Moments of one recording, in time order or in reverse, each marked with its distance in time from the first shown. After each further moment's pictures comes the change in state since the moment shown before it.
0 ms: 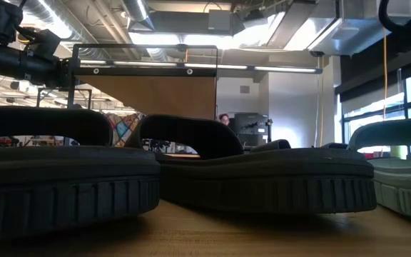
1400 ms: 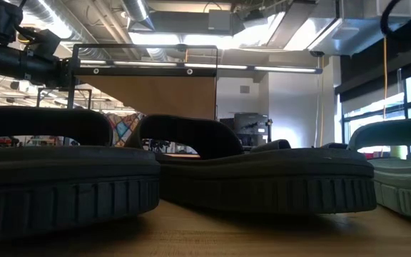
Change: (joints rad) left arm 0.000 0.000 0.000 0.000 0.000 0.000; right arm -0.001 0.002 -0.011 -0.062 0.030 0.058
